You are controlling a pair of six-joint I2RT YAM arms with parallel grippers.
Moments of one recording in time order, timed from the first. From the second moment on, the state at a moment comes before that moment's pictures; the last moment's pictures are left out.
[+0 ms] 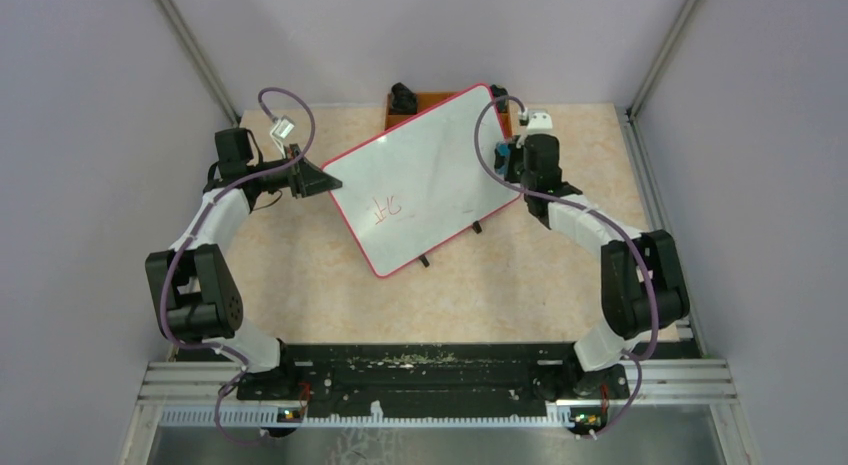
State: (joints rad) left arm 0.12 1.58 1.13 -0.15 1.32 0.02; right arm 0.31 1.59 1.00 0.23 0.11 0.18
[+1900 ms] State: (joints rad) left arm 0.13 1.58 1.14 -0.18 1.31 0.02; right arm 0.42 1.68 1.15 0.23 0.09 0.13
